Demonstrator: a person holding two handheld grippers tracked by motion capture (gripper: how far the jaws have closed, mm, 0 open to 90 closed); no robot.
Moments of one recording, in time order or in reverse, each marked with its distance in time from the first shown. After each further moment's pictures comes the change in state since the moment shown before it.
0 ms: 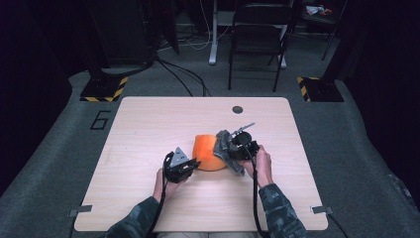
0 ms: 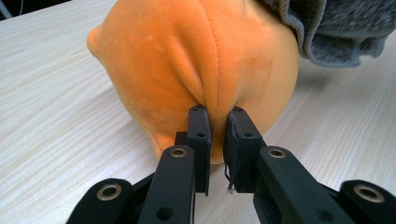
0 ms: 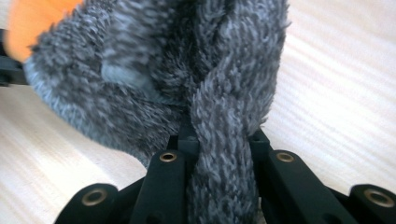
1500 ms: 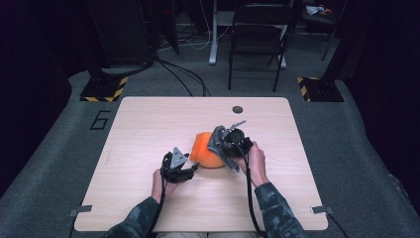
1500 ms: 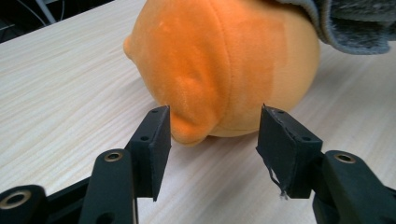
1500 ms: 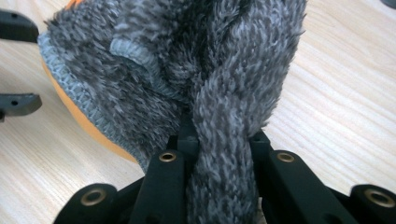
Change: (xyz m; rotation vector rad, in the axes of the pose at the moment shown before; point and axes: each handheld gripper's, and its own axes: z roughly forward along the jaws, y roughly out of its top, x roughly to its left) left arm 0.000 0.000 -0.006 0.014 0.128 0.025; right arm 0.020 0.019 0.000 -0.032 -0.047 -0.066
